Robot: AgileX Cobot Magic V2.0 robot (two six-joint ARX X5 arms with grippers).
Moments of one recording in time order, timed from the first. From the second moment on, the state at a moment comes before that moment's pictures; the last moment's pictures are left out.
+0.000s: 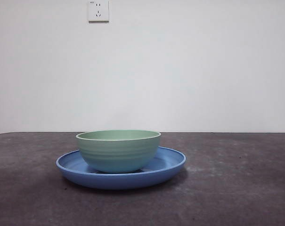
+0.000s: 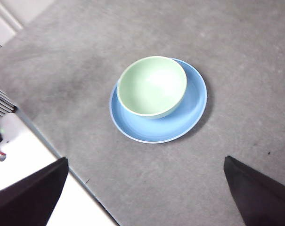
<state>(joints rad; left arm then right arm) -0.74 0.32 0.94 -1.11 0.13 -0.12 0.54 0.79 1.14 -1.00 -0.31 0.11</state>
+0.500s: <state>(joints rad) -0.74 0.32 0.94 -1.11 0.13 -0.12 0.55 0.54 0.96 -1.01 -0.31 0.11</state>
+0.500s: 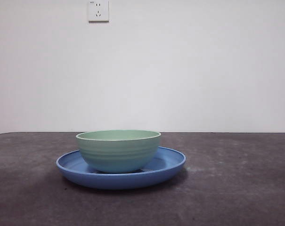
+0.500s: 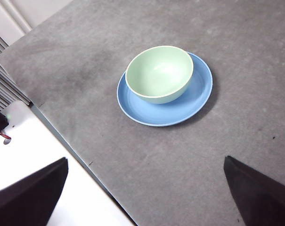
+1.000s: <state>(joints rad) -0.74 0.32 0.94 -1.11 0.13 -0.12 0.55 0.54 0.96 -1.01 -0.33 0.11</state>
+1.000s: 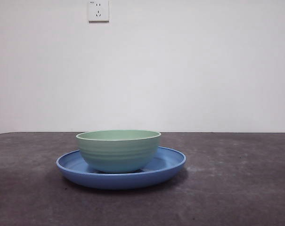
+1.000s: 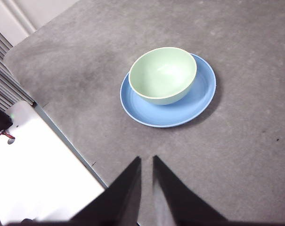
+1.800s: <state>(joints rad) -0.57 0.32 0.94 -1.09 0.13 -0.12 0.55 0.54 0.96 -1.01 -0.33 0.11</state>
